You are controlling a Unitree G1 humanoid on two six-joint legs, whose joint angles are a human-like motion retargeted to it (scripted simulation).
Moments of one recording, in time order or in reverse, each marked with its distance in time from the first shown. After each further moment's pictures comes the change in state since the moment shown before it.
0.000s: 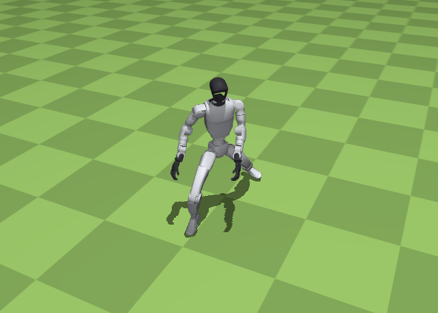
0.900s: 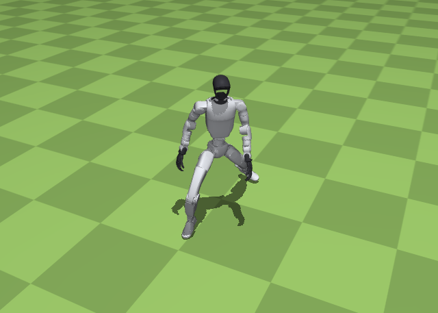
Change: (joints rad) left arm 0.280 0.208 0.123 0.119 0.042 -0.007 -0.045; right arm 0.146 0.162 0.088 0.156 -0.160 0.013 0.151; waist -0.036 -0.014 -0.100; left_leg 0.075 0.005 0.143 -0.096 0.088 0.000; right_leg 0.025 0.078 -0.053 -0.152 0.073 0.038
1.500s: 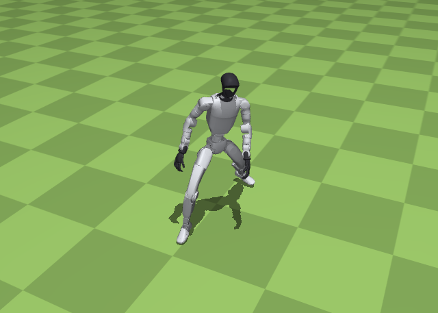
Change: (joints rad) left arm -0.076 0.018 -0.011 -0.117 0.135 -0.061 -0.018; right arm -0.140 -0.020 0.047 -0.061 0.026 -0.028 -0.069; waist 0.134 -0.157 0.067; left_leg -0.001 -0.135 0.067 -0.041 0.047 0.000; right_leg 0.130 0.031 -0.069 -0.392 0.260 -0.010
